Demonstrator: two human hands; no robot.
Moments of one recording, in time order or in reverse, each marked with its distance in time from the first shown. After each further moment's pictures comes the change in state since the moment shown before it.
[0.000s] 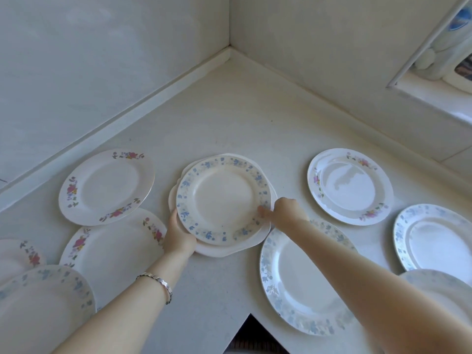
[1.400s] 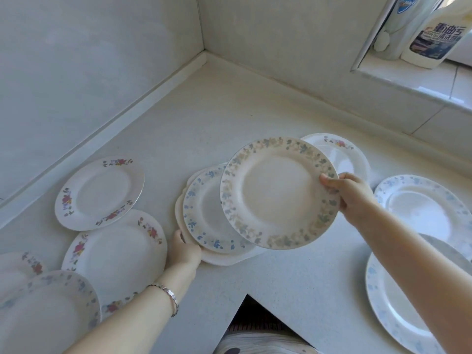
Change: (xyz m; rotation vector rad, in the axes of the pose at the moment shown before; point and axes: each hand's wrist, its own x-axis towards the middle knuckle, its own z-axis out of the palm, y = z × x) left_hand -0.028 -0.035 0.018 -0.010 -0.053 -0.187; right_hand -0.077 0.093 -0.080 1.323 0.238 0.267
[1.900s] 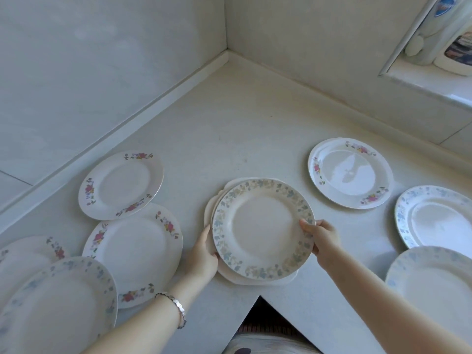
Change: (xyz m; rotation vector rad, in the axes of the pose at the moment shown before) left_hand -0.033 -0.003 -0.018 0.322 -0.166 0.248; right_hand -0.001 0.101 0.051 -0.012 -0.018 0.175
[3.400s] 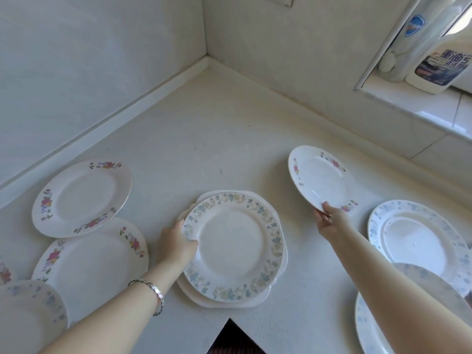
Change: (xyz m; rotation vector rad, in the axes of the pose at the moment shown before) left_hand 0.043 0.051 0.004 0.273 0.160 0.009; right_hand 0.081 -0.071 -0.052 0.767 0.057 0.122
